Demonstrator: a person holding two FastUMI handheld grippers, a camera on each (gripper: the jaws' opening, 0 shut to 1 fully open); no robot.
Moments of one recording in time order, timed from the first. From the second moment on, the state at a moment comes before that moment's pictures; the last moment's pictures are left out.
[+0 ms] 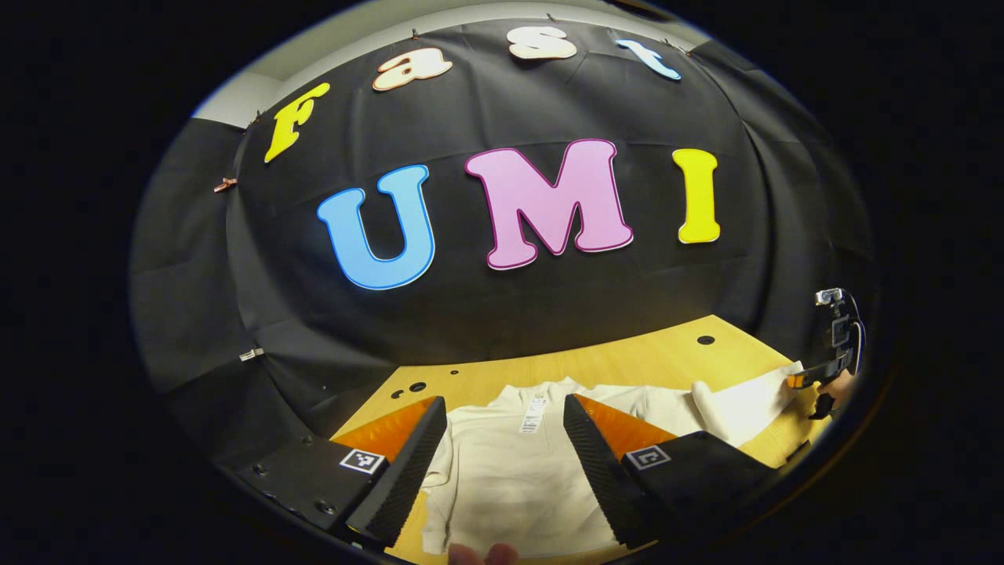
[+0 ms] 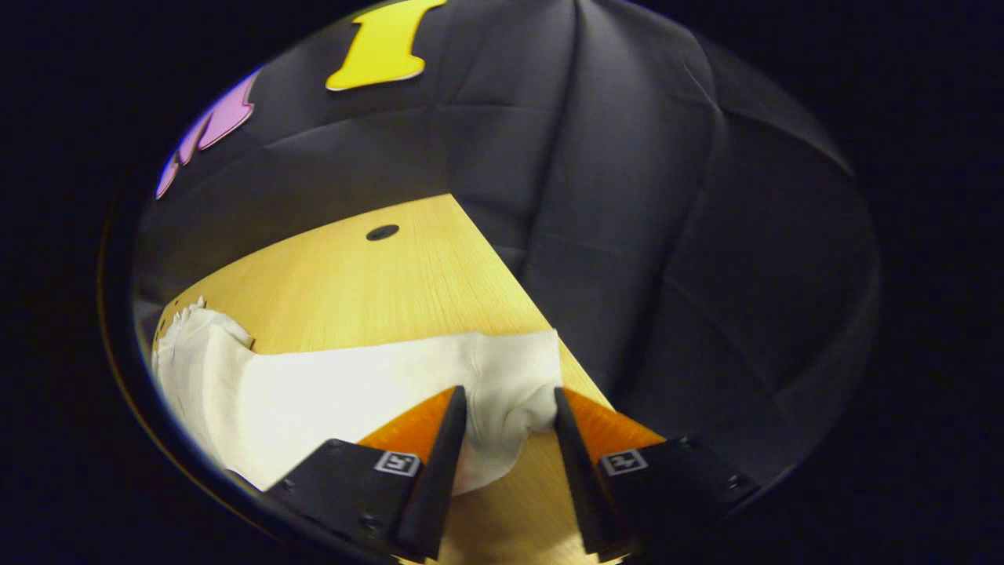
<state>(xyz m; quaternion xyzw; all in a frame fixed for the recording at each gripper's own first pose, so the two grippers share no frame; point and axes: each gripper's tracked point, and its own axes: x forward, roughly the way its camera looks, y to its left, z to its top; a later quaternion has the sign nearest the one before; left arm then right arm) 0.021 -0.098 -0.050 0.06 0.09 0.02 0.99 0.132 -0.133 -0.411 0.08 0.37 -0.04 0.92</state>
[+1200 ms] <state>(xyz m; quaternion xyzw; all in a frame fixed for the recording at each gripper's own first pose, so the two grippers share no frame) -0.008 -0.018 -0.050 0.03 0.05 -0.08 1.00 0.022 -0.070 -0.248 0.12 0.23 -0.10 0.96</state>
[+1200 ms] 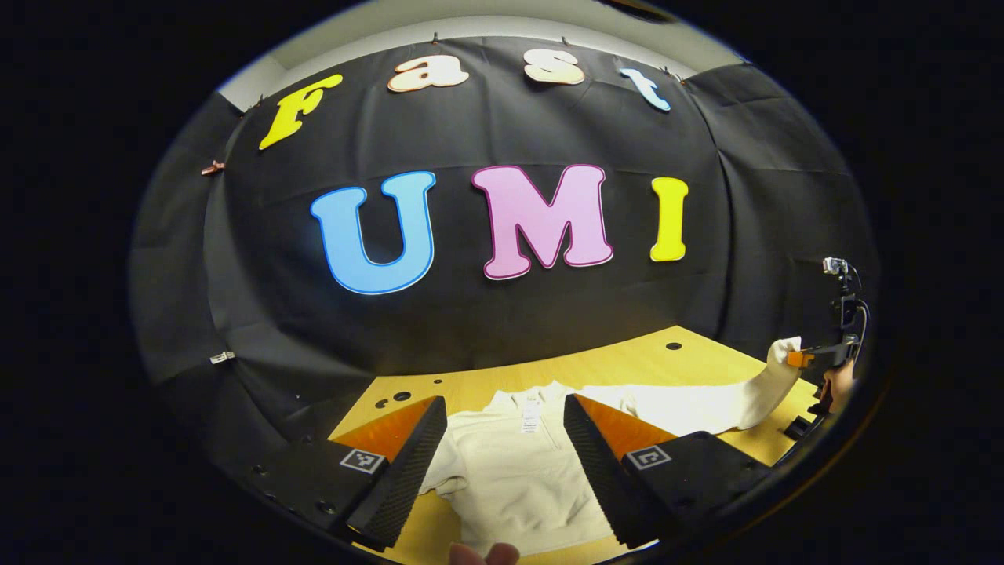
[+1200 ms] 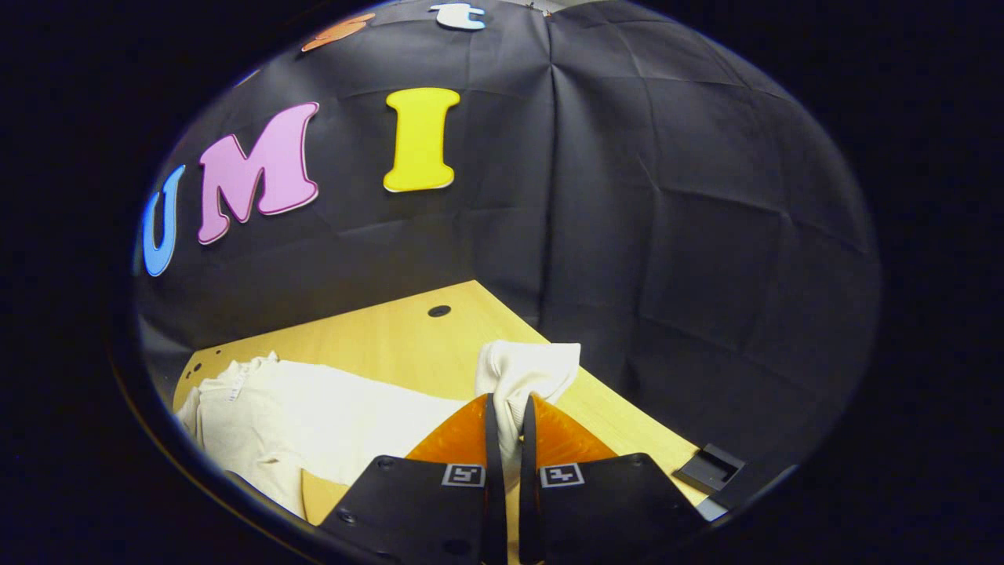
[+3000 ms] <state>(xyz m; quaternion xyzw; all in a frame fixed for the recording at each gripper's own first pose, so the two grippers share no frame) 0.057 0.332 -0.257 -0.03 0.16 0.14 0.98 0.029 0.459 -0.311 0.15 0.36 0.17 0.91</state>
